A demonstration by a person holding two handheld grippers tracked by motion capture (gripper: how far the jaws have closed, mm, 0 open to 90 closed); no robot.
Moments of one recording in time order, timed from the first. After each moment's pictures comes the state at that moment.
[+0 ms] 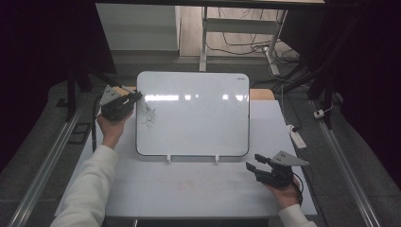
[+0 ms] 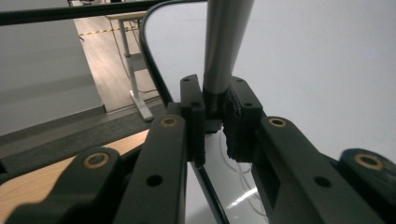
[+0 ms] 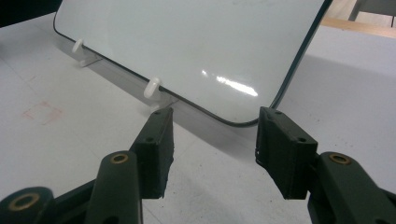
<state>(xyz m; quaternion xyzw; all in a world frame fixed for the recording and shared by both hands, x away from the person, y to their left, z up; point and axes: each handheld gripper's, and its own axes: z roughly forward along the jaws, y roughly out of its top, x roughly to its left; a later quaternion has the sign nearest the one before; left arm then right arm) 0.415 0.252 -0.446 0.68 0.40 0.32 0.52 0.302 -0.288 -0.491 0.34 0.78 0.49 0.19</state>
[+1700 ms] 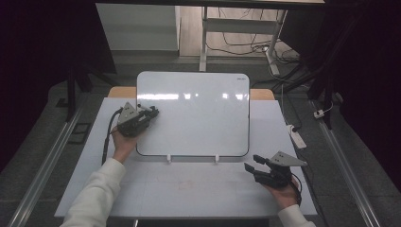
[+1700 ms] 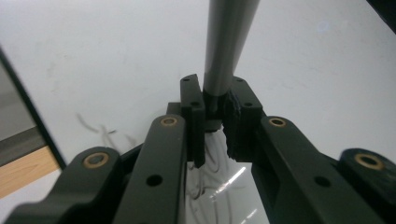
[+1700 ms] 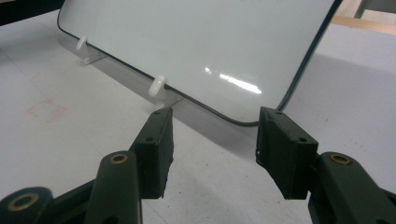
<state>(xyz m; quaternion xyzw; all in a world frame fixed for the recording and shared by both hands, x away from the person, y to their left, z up) 0.391 0.214 -0.472 0.71 0.35 0.30 0.53 0.301 -0.285 -0.493 0.34 0.79 0.48 0.19</state>
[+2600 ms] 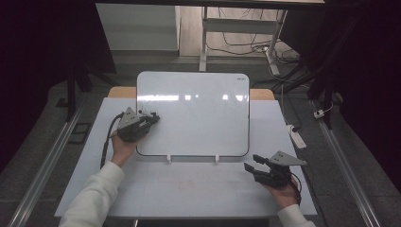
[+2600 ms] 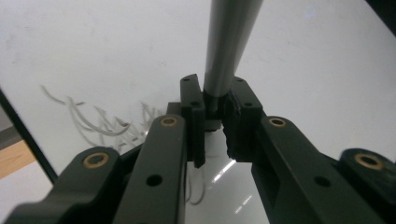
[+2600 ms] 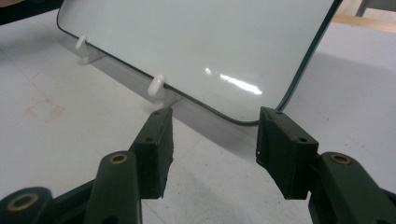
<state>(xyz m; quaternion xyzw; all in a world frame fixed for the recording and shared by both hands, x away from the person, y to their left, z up) 0.379 0.208 -0.479 0.74 0.32 0.28 0.51 0.303 -0.284 -0.494 0.34 0.79 0.48 0.18</state>
